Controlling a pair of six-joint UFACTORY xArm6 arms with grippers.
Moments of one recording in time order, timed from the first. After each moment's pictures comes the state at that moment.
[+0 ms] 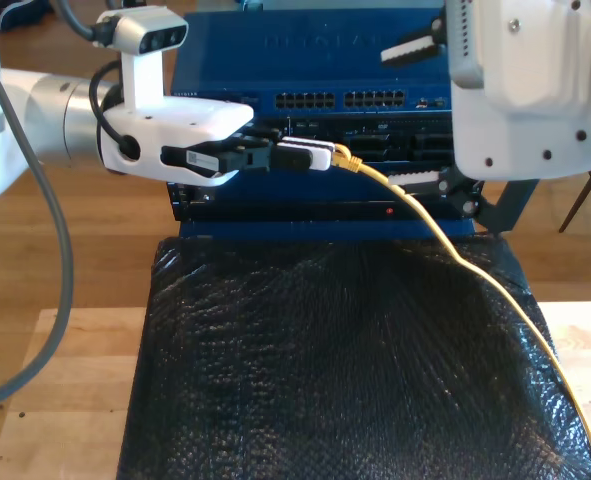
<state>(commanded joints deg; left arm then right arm) 10.3 -7.5 -57.3 -83.2 113.4 -271.2 23.7 -47.9 -48.6 31.3 50.3 -96.4</state>
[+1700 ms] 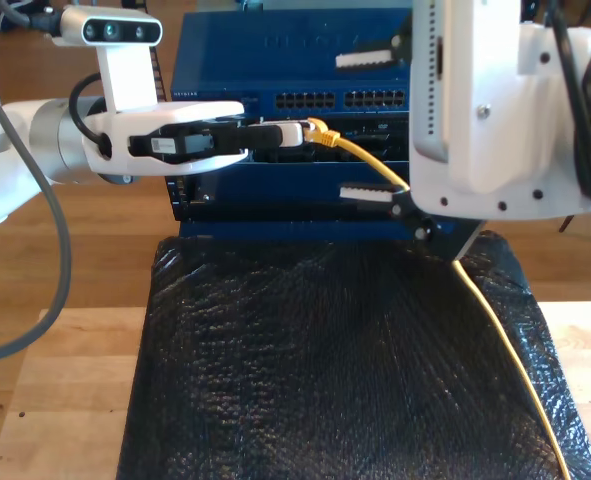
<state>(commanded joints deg) 10.9 -3.5 -56.2 -89.5 127.3 -276.0 34.1 -52.4 -38.9 32.0 31.7 -100.7</state>
